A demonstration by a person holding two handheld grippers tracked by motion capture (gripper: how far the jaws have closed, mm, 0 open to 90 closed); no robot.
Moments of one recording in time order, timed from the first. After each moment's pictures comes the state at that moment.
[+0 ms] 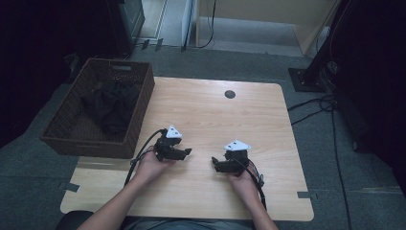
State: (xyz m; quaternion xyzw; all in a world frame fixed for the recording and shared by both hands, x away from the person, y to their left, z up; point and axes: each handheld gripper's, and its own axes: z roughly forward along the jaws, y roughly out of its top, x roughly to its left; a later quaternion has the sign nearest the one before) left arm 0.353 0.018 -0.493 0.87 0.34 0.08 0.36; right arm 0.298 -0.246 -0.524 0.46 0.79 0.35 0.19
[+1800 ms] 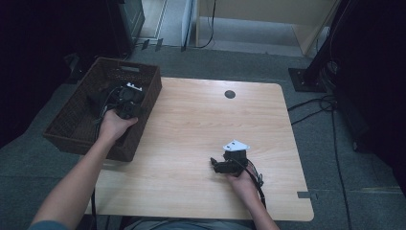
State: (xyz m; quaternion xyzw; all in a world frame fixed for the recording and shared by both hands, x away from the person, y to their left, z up) left arm 0.450 0.122 -0.409 0.82 0.48 0.13 0.27; right arm 0.298 -0.243 -0.524 0.45 0.80 0.36 0.19
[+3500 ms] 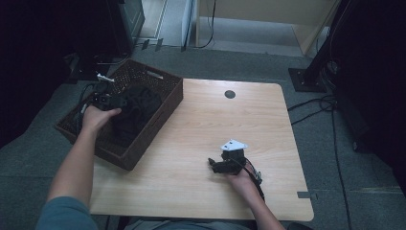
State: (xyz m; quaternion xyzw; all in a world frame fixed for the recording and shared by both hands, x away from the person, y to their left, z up) left arm 0.488 0.203 -0.423 0.74 0.60 0.08 0.29; right arm 0.302 -0.237 -0.524 0.43 0.81 0.36 0.18
